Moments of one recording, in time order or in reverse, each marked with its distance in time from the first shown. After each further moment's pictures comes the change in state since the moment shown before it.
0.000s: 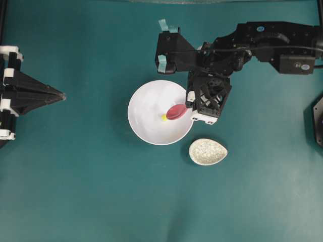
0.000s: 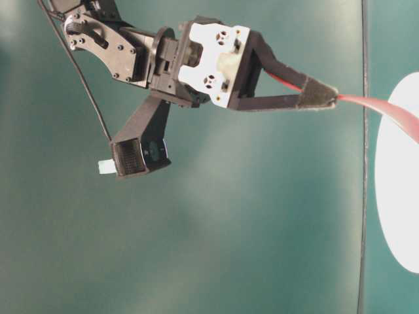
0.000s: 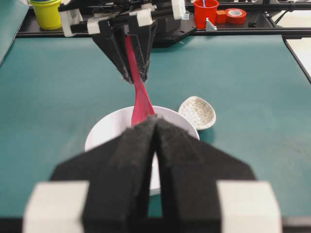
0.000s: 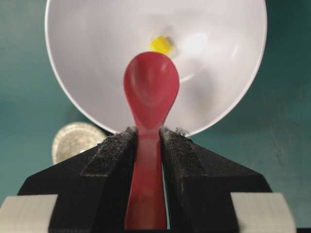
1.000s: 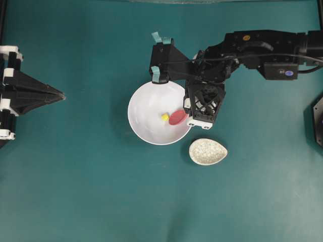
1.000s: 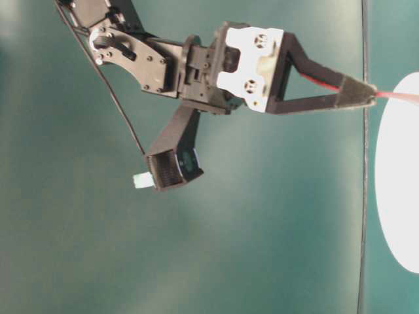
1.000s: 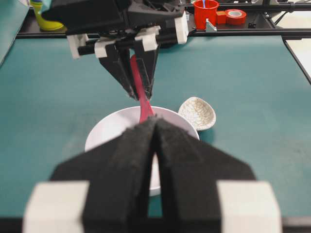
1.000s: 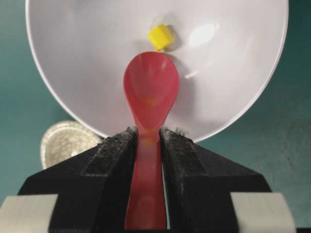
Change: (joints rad) left arm 0.000 0.000 0.000 0.000 0.000 0.000; right arm 0.015 0.072 0.000 -0.003 -0.009 -0.003
